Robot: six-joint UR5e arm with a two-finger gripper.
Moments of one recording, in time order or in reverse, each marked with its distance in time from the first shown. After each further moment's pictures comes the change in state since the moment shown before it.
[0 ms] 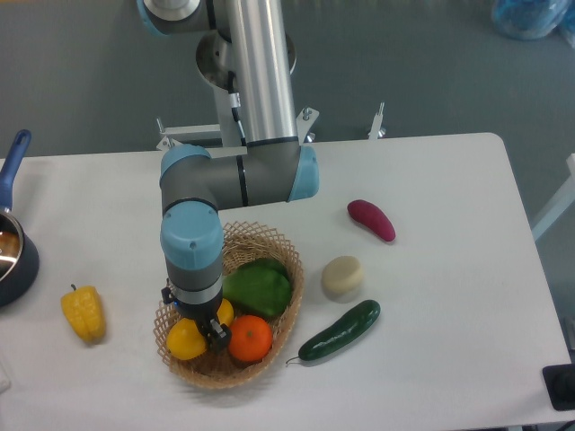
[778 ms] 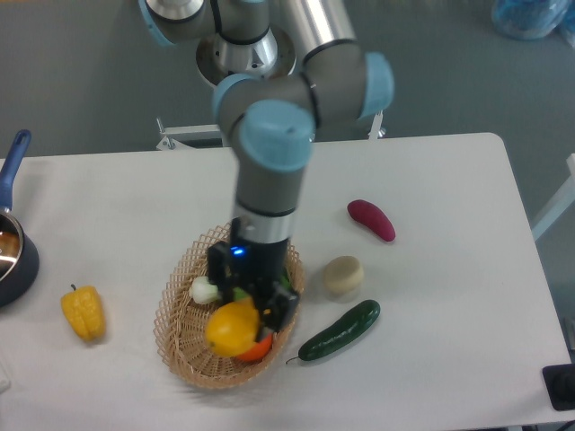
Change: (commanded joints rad) arm 0.317 0.118 0.118 0.021 -0.322 -0.012
